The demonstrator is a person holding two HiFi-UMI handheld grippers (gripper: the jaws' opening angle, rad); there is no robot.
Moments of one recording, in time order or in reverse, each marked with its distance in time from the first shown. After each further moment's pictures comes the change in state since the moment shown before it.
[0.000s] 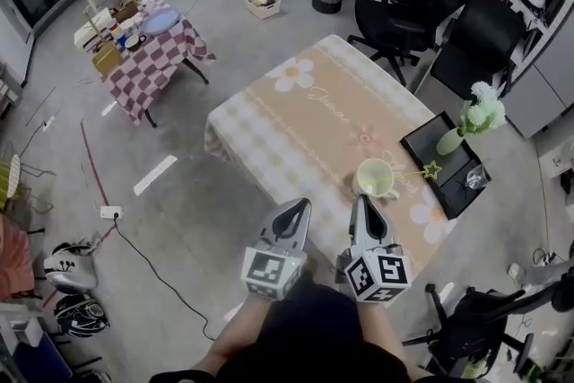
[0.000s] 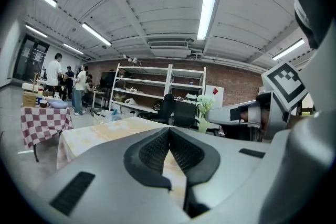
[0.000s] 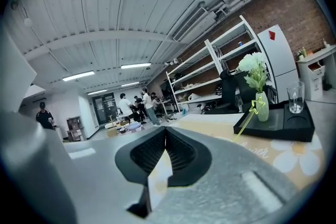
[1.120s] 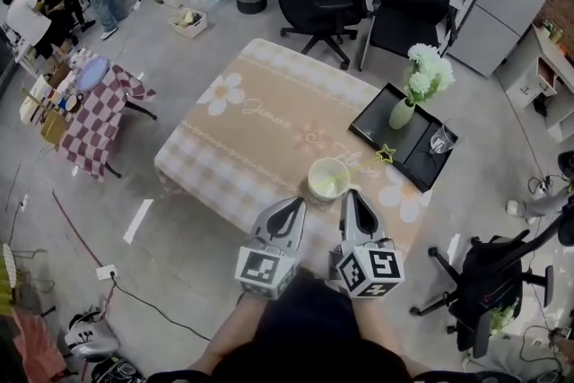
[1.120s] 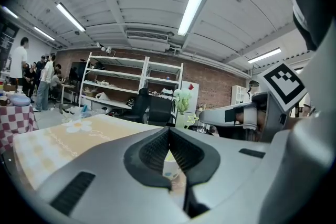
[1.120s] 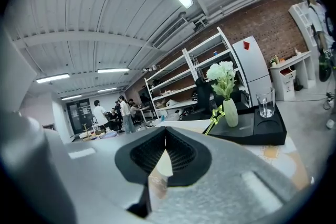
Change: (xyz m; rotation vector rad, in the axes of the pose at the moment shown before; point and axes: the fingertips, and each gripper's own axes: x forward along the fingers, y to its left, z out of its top) left arm 0.078 -0.061 -0.004 0.057 0.080 -0.306; right arm -0.012 -0.079 0.016 0.067 -0.078 -0.250
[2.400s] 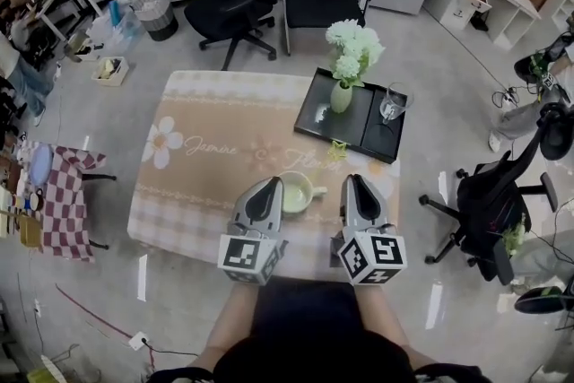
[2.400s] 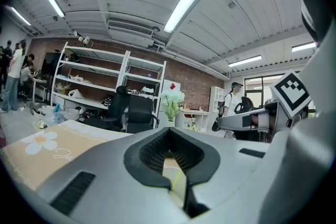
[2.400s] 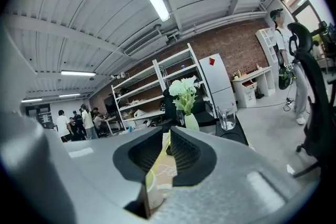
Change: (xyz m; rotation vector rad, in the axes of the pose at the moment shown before) left arm 0.090 0.005 0.039 0.027 0.035 -0.246; right arm -0.010 -0.076 0.038 0.070 -0.118 -0.378
